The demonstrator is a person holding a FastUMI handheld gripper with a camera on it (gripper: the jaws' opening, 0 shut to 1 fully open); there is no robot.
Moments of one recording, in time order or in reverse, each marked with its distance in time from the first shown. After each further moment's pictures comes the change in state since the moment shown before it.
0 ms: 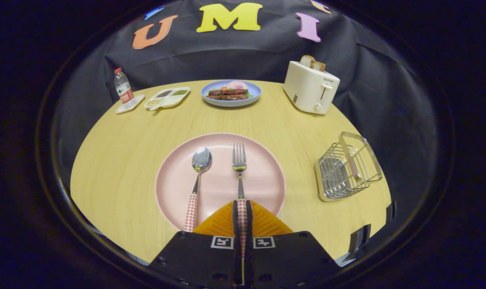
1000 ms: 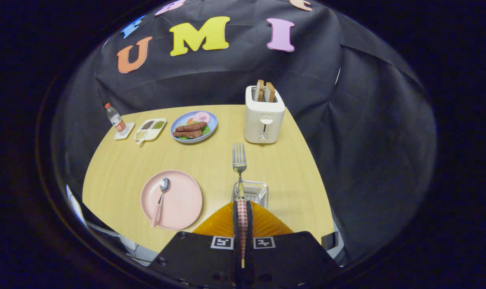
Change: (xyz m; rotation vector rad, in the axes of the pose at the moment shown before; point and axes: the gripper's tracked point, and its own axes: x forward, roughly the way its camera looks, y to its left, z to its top) arm -0.093 -0.179 0.093 -0.007 0.000 -0.002
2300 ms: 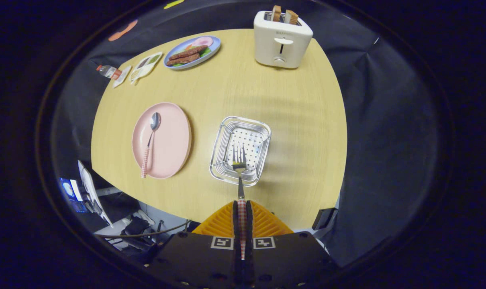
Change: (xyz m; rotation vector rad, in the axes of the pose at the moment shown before) arm 0.030 -0.027 -0.059 -0.082 0.696 0.106
